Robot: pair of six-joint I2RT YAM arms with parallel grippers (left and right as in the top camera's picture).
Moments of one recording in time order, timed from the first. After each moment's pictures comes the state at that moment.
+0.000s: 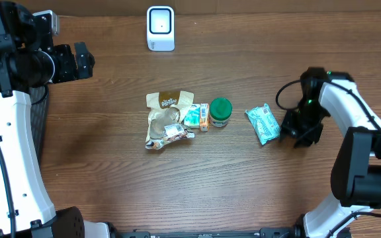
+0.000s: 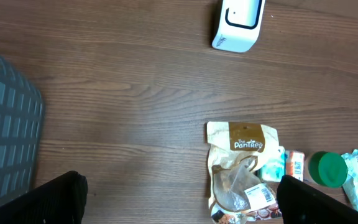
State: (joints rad) left arm 0.21 1.61 1.95 -1.32 0.24 -0.01; right arm -0.08 1.87 1.24 -1.22 -0.11 0.41
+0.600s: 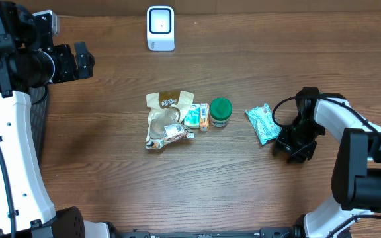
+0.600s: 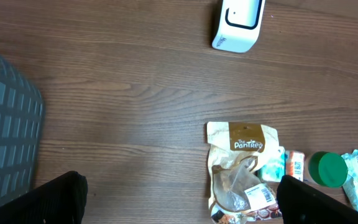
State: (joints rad) left arm 0.21 1.61 1.95 -1.32 0.24 -0.01; right arm -0.08 1.84 1.04 -1.02 -0.15 0.45
